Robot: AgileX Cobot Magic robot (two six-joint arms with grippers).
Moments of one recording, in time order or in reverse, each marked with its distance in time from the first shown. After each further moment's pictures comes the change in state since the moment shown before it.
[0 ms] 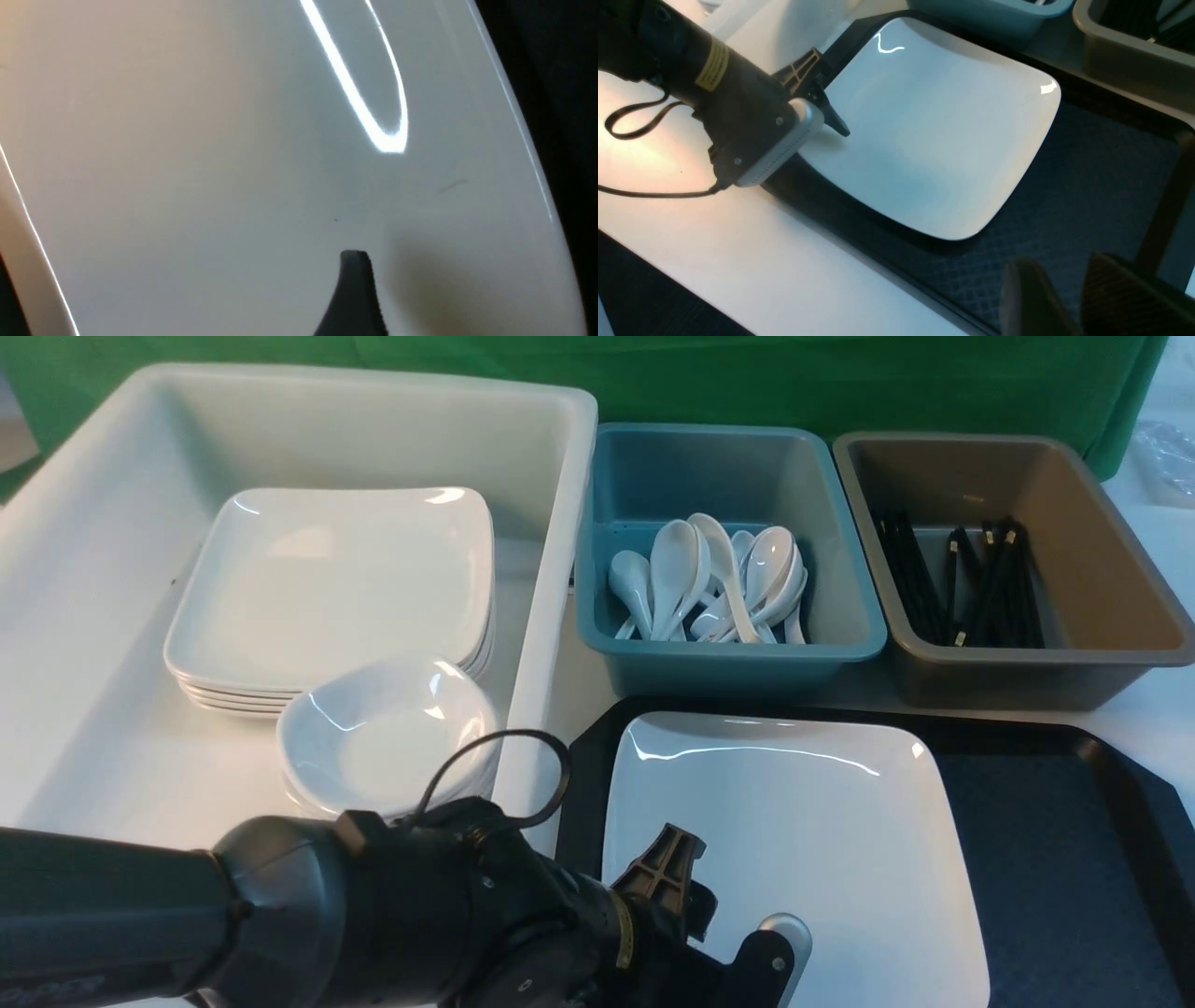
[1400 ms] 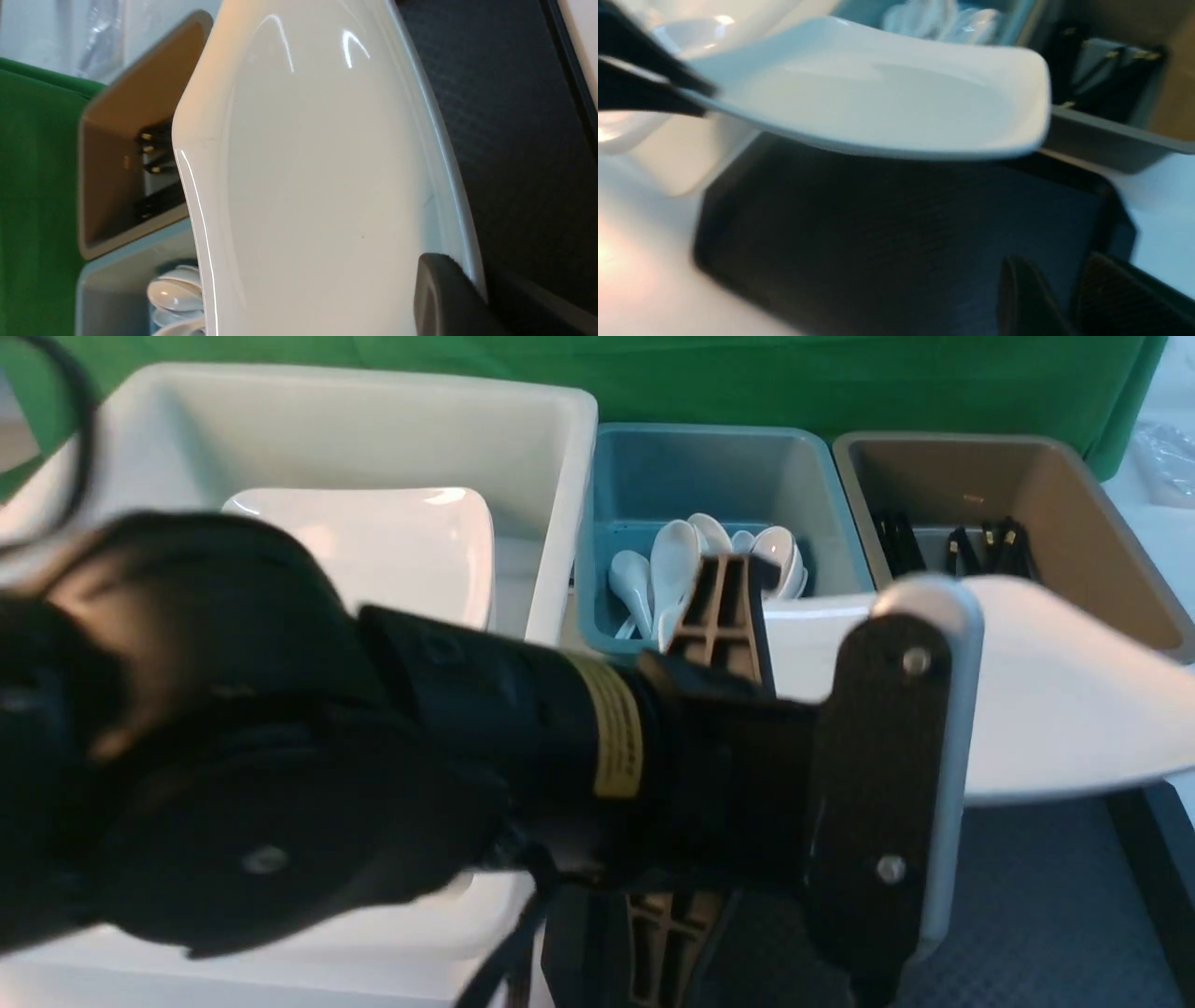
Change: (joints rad) right arm 0.000 0.000 0.000 -0.215 -0.070 0.106; left arm -0.119 -0.418 -0.283 -0.024 0.273 -0.243
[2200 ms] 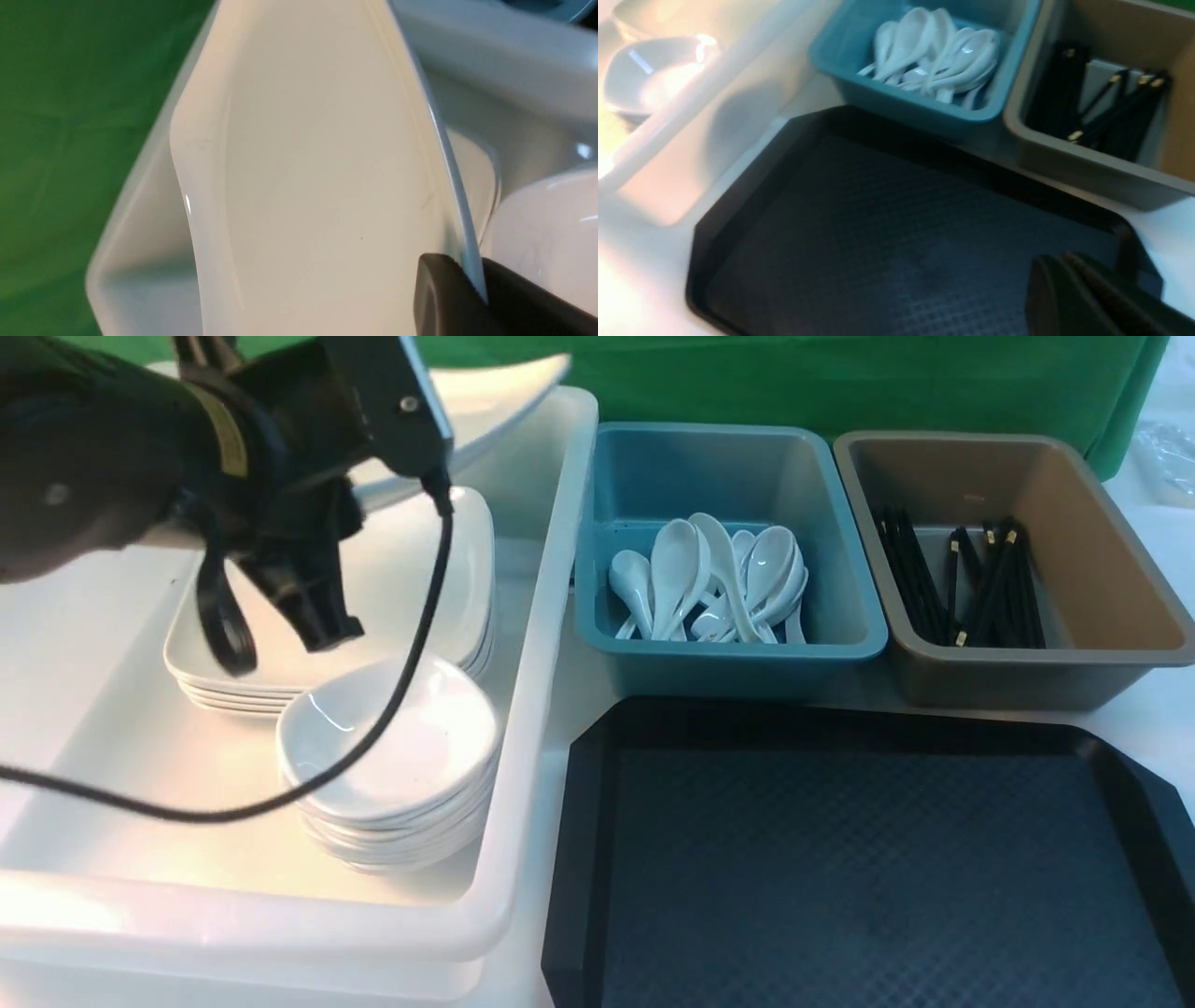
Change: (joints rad) right arm 0.000 0.220 -0.020 0.022 -0.165 0.011; left arm 0.631 0.070 -0.025 0.349 0.102 -0.413
